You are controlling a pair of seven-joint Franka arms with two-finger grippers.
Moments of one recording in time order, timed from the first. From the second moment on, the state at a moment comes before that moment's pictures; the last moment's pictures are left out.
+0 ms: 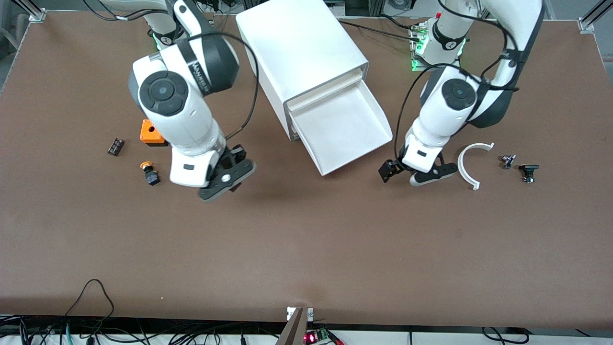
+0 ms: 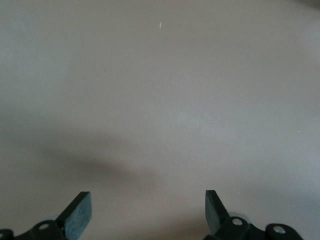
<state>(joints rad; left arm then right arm) -0.15 0.29 -0.26 -2.05 0.04 2.52 -0.83 0.42 0.50 0.07 -1.29 -0.10 1.82 -0.01</state>
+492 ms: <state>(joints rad) -0.26 0.35 -0.30 -2.07 0.04 2.52 -1.18 0.32 0.46 0.05 -1.57 -0.14 1.91 0.33</state>
